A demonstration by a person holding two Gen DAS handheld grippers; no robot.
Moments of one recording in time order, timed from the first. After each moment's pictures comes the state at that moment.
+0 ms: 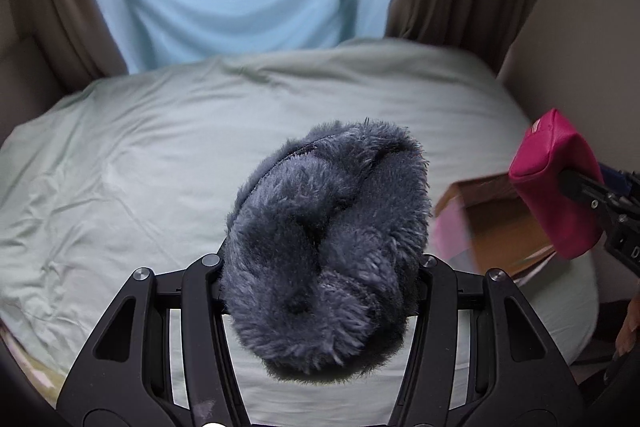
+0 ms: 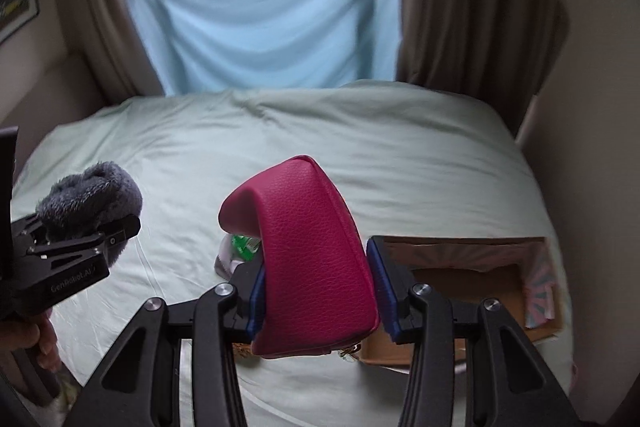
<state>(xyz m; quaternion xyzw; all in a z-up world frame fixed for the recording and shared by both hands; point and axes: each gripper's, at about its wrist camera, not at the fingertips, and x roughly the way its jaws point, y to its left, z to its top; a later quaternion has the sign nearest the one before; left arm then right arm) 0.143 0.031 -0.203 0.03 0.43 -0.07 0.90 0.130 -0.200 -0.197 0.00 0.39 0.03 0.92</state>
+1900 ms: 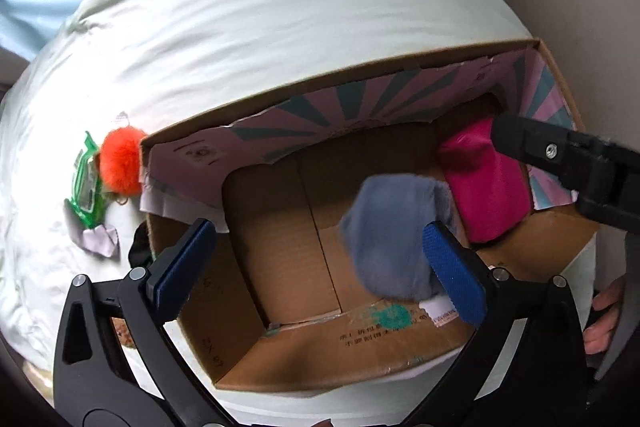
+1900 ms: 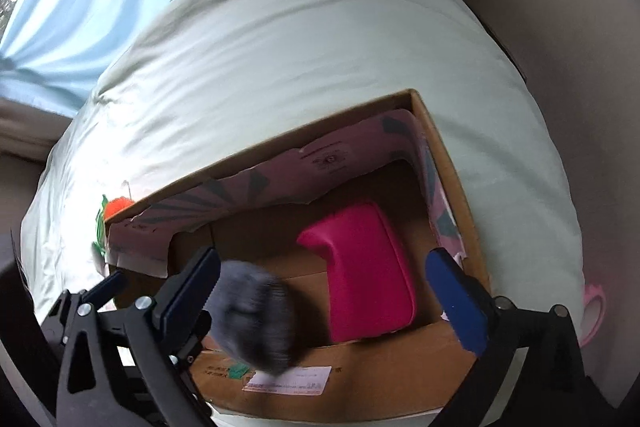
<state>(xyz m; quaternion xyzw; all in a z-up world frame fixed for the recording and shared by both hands) 0.222 -0.322 -0.404 0.11 0.60 -0.12 0.78 0.227 -0.479 -0.380 0.18 0.58 -0.03 0.80</state>
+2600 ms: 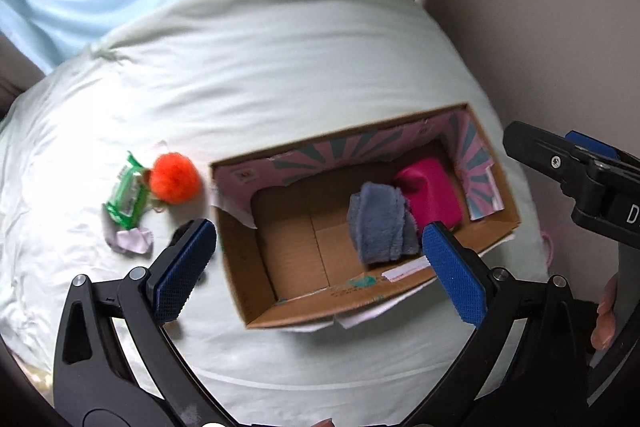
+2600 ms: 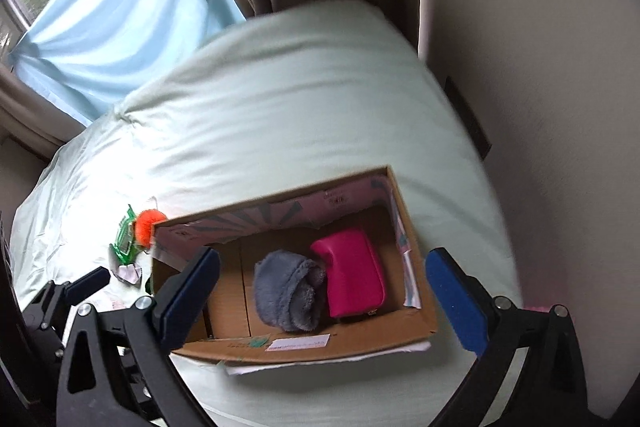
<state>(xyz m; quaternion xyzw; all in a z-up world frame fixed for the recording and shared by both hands) 0.178 -0.282 -0.281 0.07 0.53 -0.14 0.83 0.176 -0.457 -0.263 0.12 0.49 -0.05 0.86</state>
